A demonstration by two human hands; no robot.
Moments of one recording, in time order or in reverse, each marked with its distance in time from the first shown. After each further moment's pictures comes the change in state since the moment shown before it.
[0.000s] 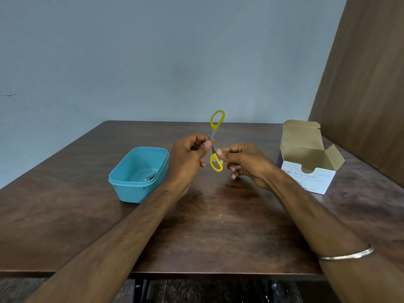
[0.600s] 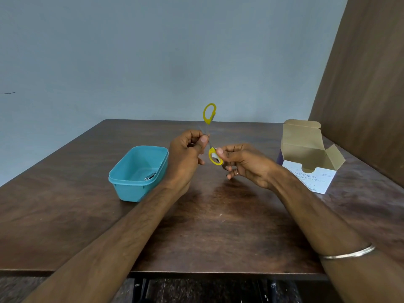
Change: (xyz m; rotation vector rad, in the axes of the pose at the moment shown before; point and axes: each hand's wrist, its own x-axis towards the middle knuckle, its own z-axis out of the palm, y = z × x) left_hand 0.004 -0.002 0.000 -0.059 0.066 -0.017; right_hand 0.001 -0.001 0.001 0.104 -0.175 0.013
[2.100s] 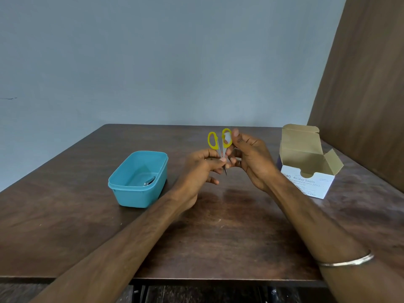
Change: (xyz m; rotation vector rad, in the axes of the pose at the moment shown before) left_hand -0.017 0.001 0.012 -0.043 -0.312 -0.247; right_hand -0.002 -0.008 0.002 0.157 0.268 -0.293
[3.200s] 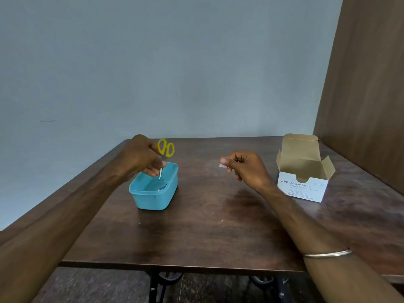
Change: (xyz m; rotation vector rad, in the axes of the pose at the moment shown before) left_hand -0.031 0.097 -0.109 0.676 0.250 -0.146; right_hand 0.002 0.013 -0.008 -0.444 0.038 -0.100
